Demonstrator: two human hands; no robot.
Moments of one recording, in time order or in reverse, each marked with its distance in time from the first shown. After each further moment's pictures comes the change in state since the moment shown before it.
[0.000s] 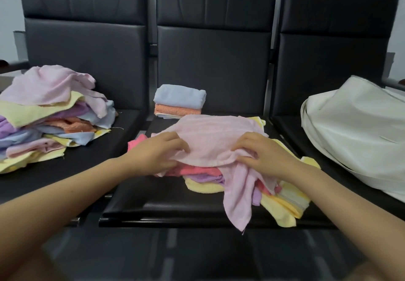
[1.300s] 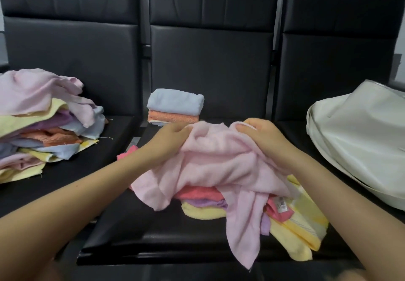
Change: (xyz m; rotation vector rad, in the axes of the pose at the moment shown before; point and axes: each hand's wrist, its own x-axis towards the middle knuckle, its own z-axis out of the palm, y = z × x) left_hand 0.077 0.017 -0.005 -0.631 0.216 -0.521; right_hand 0.067 0.016 -0.009 0.643 0.253 0.456
